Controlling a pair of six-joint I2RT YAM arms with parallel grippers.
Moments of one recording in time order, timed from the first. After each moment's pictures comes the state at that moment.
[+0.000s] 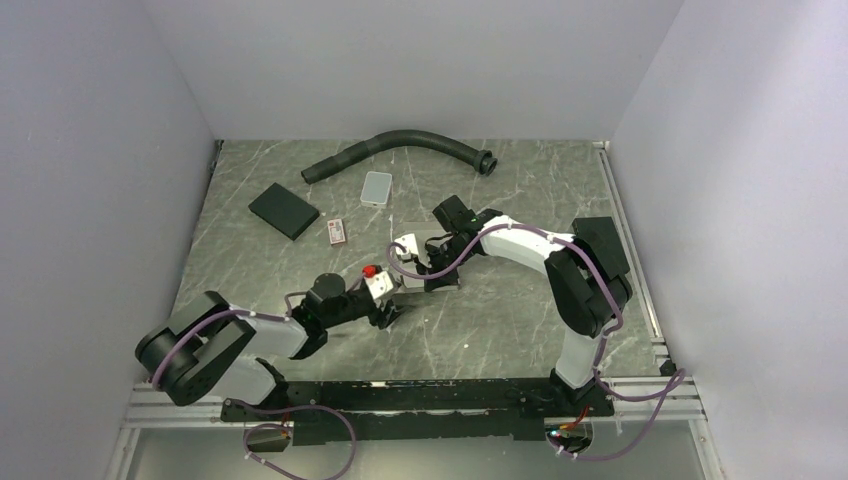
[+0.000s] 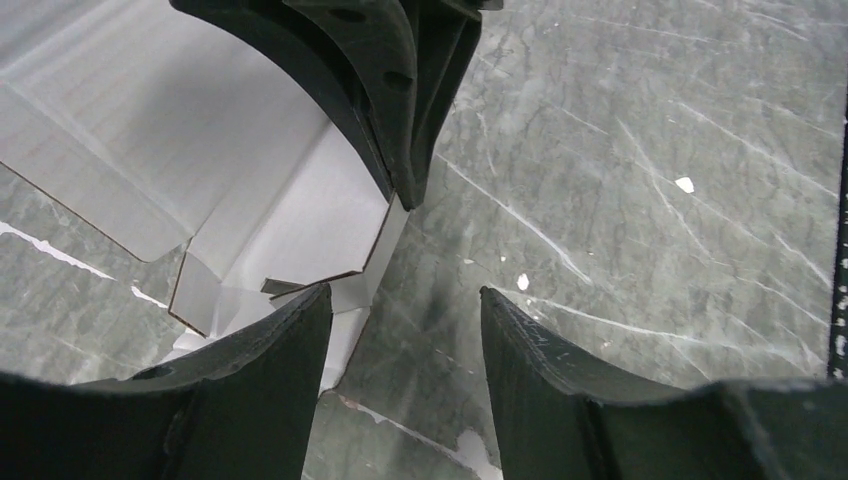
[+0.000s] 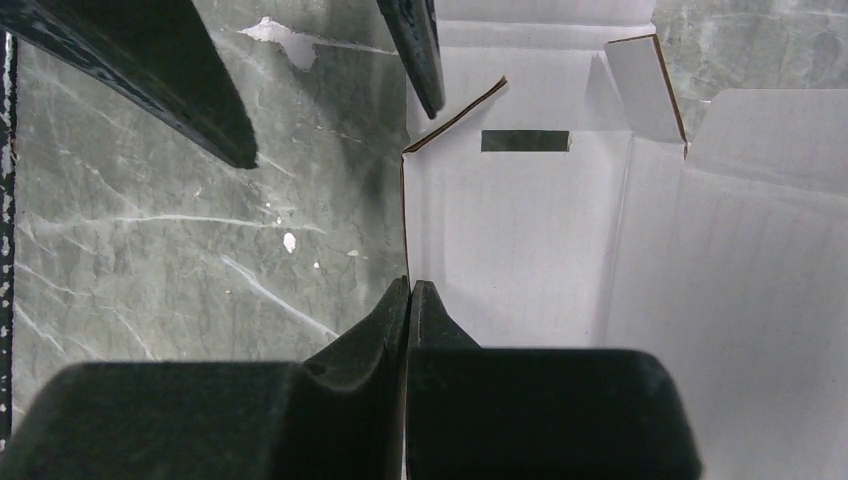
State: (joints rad) left arm -0.73 1.38 0.20 0.95 0.39 0.15; right arm 0.64 1.81 1.18 -0.60 -0.69 -0.94
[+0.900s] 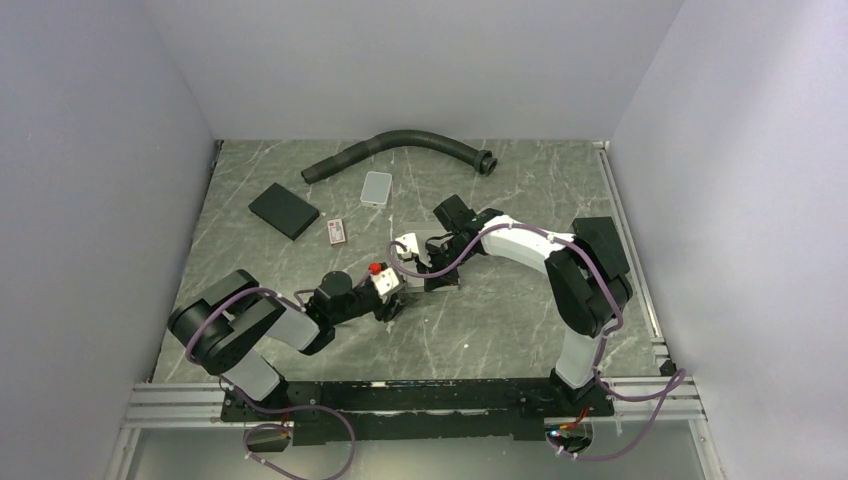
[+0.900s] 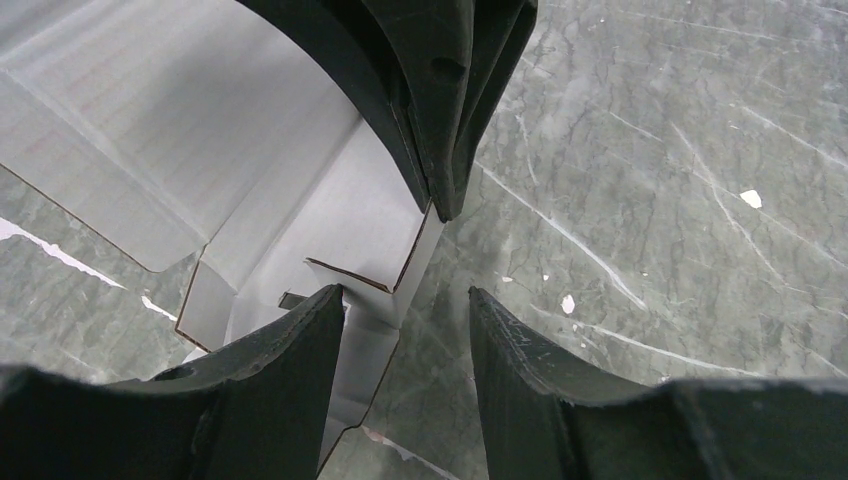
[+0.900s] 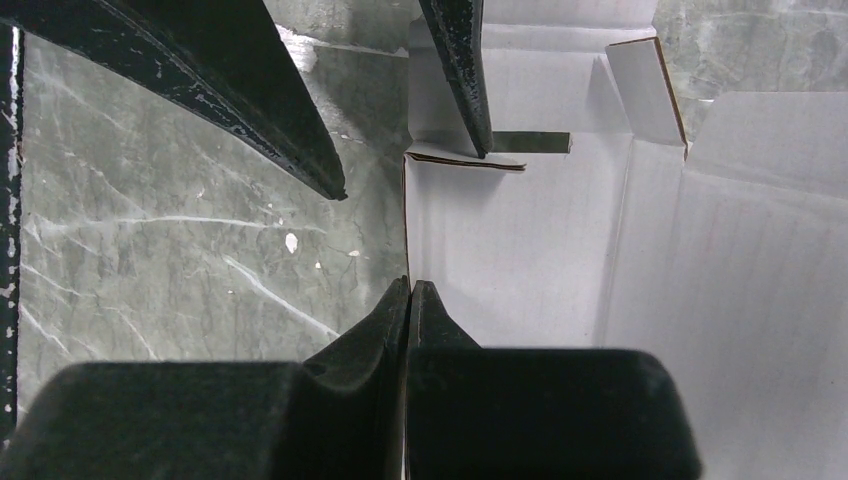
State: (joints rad) left arm -0.73 1.57 0.24 1.11 0.35 0.17; right arm 0.64 1.81 1.18 -0.60 -0.70 -0.93
